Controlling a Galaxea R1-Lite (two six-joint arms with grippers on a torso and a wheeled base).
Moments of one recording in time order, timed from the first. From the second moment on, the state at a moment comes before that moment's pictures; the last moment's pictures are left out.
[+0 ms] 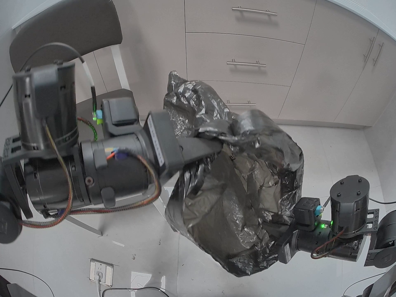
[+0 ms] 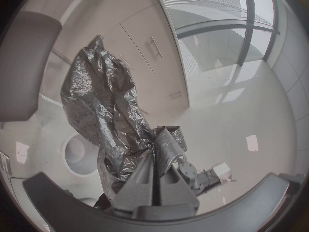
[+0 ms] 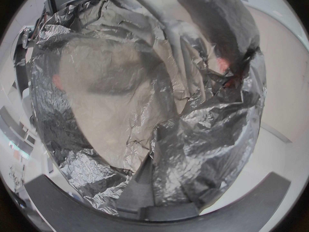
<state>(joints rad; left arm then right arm) -0.82 1.49 -0.93 -0.41 -0.24 -0.88 0.81 1.57 -0.45 -0.64 -0.18 -0.02</state>
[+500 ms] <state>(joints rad) -0.81 1.61 -0.69 -0.67 -0.48 -0.88 0.82 1.46 -0.53 -0.19 0.06 -0.11</state>
